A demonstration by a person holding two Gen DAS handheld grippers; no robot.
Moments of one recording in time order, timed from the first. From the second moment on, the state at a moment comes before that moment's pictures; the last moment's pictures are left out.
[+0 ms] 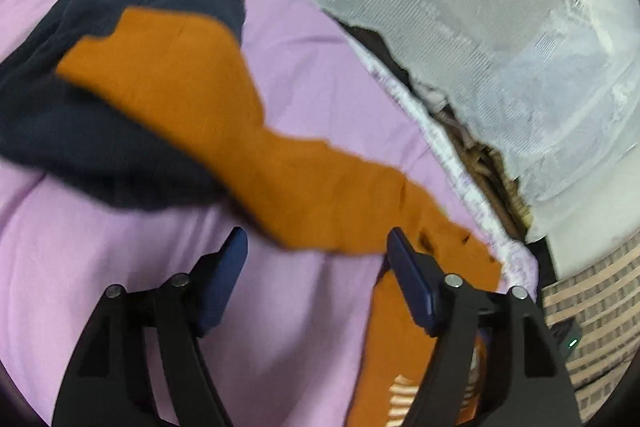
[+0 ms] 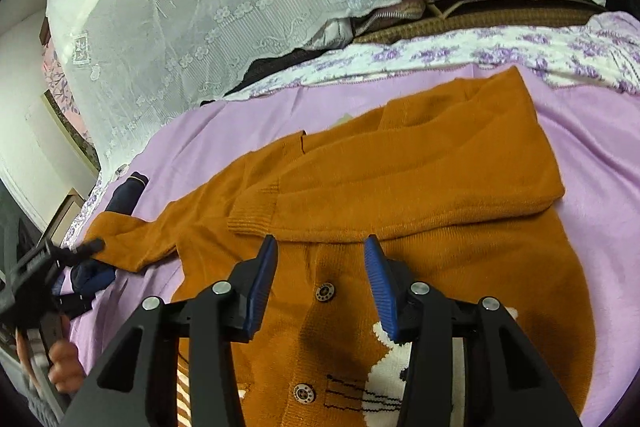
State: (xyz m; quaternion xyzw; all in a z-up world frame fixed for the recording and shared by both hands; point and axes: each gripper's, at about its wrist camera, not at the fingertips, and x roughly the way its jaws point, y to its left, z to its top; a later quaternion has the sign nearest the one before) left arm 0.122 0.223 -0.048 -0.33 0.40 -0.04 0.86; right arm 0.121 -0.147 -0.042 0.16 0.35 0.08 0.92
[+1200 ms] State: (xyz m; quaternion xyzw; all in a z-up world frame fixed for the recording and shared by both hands) left arm 0.162 0.248 -0.072 -0.41 0.39 0.07 0.82; right arm 0.127 -0.159 -0.054 0.20 0.36 0.07 0.91
